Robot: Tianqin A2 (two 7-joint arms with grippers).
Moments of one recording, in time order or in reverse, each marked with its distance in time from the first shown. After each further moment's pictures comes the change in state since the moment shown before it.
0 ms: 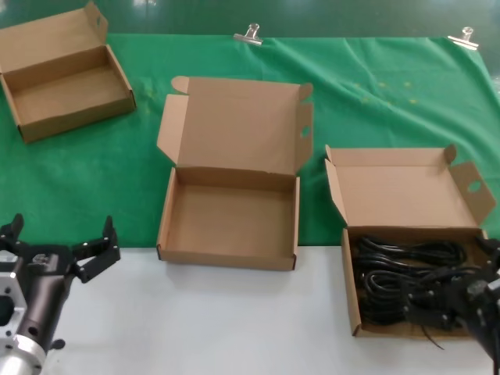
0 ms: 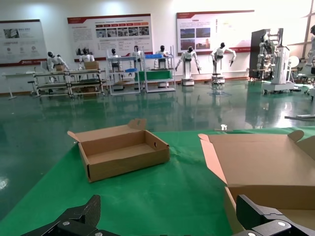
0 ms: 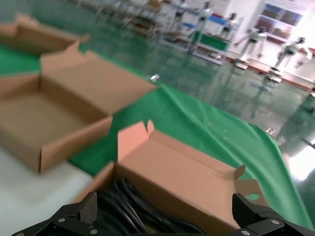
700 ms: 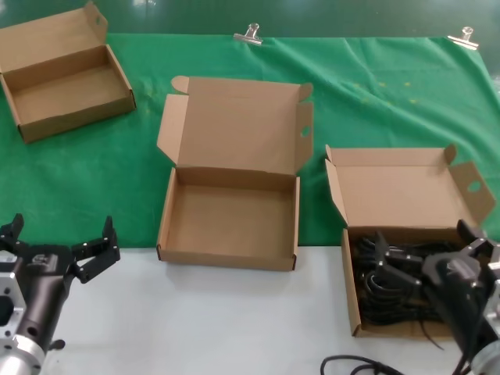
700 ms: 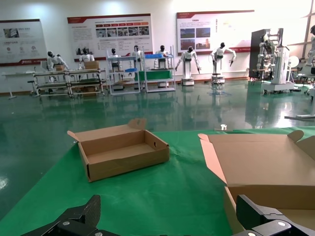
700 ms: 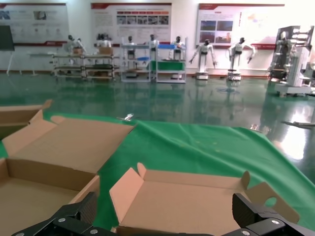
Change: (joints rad) left arm 0.000 0.000 0.000 0.000 0.000 0.000 0.000; right arm -0.064 -0.516 0.425 -0.143 -0.467 -0.320 0.302
